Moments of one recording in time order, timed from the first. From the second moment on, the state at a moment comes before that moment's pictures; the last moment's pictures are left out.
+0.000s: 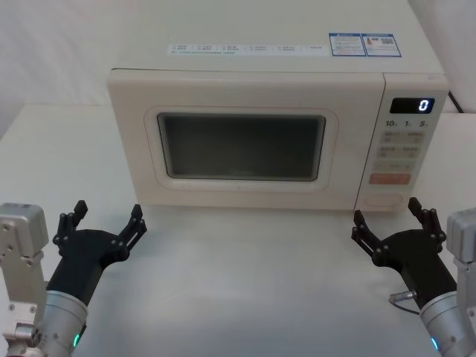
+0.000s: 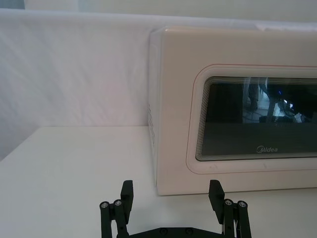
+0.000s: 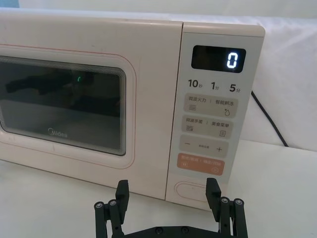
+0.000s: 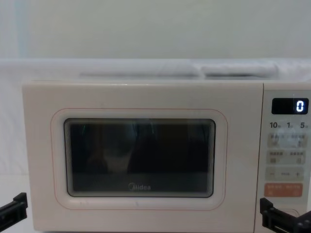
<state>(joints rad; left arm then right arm) 0.27 0.24 0.04 -1.85 -0.25 -0.02 -0.02 -0.17 0.19 -0.26 -1.77 0.07 -0.06 -0.03</state>
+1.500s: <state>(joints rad) 0.27 0.24 0.04 -1.85 -0.25 -0.02 -0.02 -0.17 0.19 -0.26 -1.77 0.07 -0.06 -0.03</state>
